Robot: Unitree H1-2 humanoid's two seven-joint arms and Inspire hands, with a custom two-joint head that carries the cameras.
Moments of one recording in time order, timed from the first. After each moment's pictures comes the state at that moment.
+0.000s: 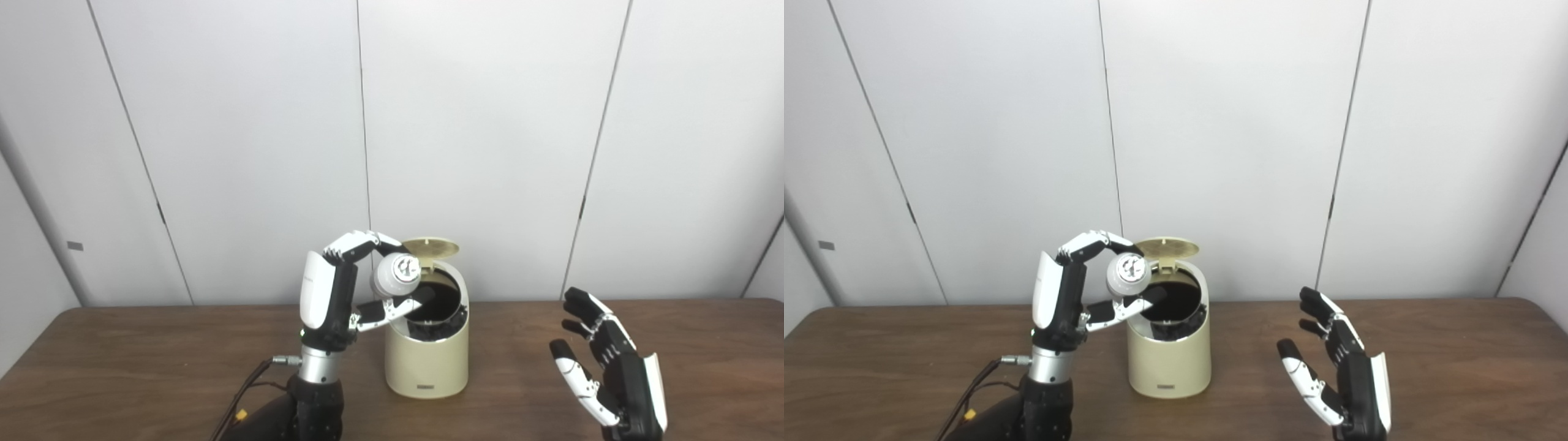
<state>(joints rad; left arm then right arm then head) -0.80 0.31 -0.86 0.51 0.32 -0.47 1.11 -0.17 -0.02 -0.07 -0.03 -0.19 -0.35 -0.20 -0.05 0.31</state>
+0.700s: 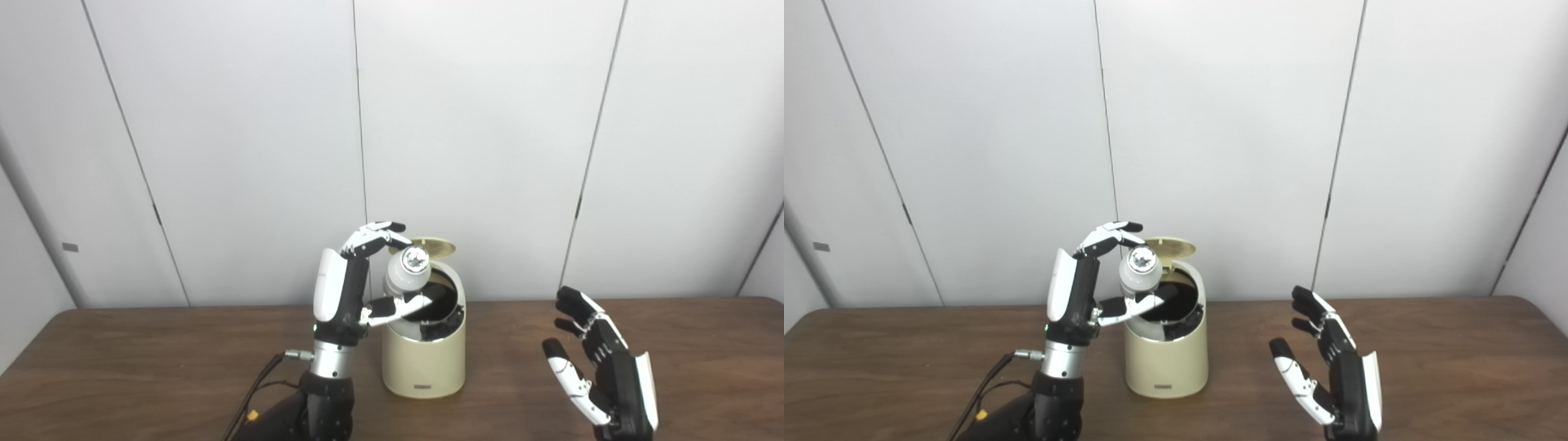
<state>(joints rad) -0.80 0.27 -0.83 0.53 0.23 -0.47 0.99 -0.17 0.00 -0.07 -0.03 -0.21 -0.36 -0.21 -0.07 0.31</state>
